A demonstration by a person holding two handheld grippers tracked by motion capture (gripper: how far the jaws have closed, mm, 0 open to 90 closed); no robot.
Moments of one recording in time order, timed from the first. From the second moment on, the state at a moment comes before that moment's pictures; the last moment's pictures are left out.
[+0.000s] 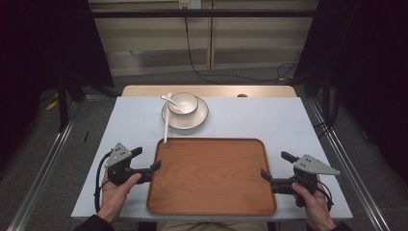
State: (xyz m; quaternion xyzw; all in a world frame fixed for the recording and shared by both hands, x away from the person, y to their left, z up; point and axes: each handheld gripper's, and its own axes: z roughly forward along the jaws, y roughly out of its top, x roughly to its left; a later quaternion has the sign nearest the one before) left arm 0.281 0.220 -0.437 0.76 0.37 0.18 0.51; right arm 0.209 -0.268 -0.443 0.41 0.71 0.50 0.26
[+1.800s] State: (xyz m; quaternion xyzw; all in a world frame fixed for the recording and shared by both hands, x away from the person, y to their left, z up) left arm 0.398 0.201 -0.423 0.78 0.39 0.18 0.46; right arm 0.212 -0.257 -0.445 0.39 0.73 0.51 0.24
